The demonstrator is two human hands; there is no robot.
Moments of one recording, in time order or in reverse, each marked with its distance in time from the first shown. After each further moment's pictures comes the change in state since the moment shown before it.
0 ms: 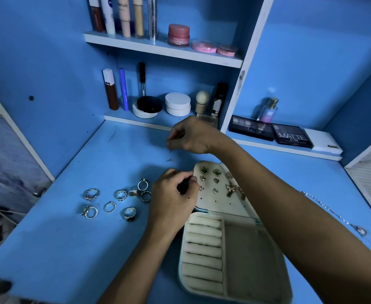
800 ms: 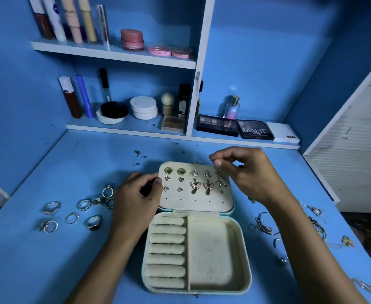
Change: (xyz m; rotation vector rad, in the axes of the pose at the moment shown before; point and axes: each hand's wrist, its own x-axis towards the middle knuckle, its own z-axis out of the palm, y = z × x) left_hand -0.001 -0.002 -0.002 0.041 -0.032 -0.015; right_hand -0.181 0.051 -0.035 0.347 0.487 0.128
